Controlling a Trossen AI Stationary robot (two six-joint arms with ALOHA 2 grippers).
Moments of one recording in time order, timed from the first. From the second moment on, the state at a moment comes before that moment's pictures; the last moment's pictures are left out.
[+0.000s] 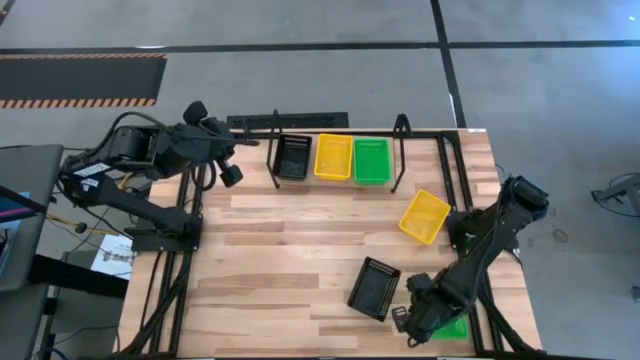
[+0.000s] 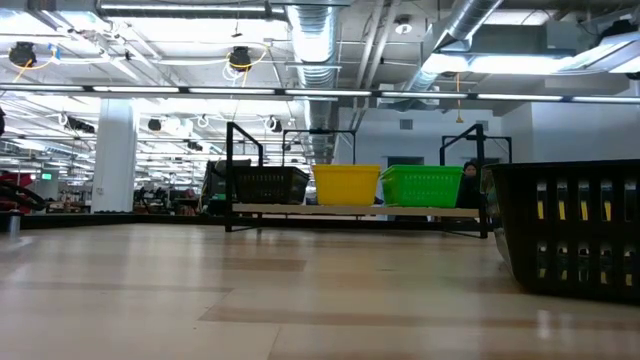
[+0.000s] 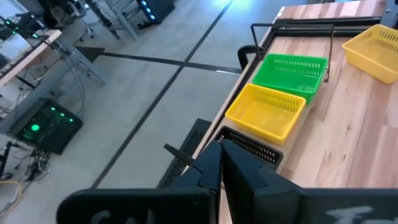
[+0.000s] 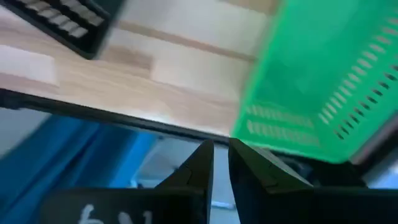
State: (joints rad) left arm -0.01 1.18 1.71 -1.19 -0.69 -0.05; right arm 0.82 1.64 1.30 -1.00 -0.23 2.17
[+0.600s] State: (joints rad) left arm -0.01 1.26 1.71 -1.20 -0.64 -0.06; right arm 0.86 1.64 1.21 -0.94 -0.23 2.35
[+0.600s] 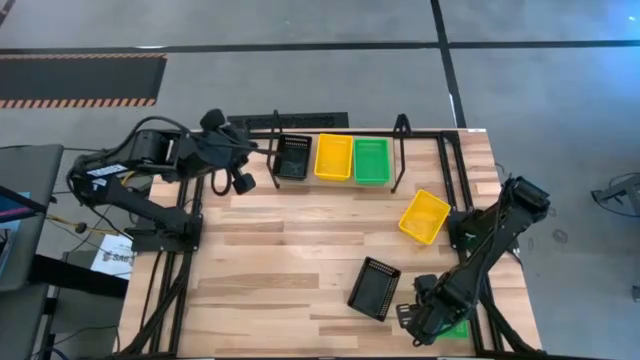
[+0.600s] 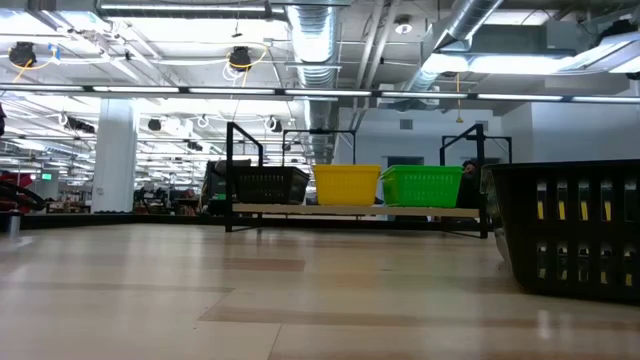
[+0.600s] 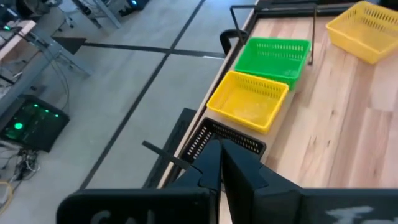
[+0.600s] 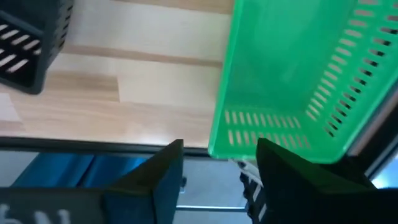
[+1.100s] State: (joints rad) left arm -0.01 1.24 1.71 -1.20 -0.64 -0.03; right arm 0.81 1.64 1.05 -0.79 -0.15 2.34
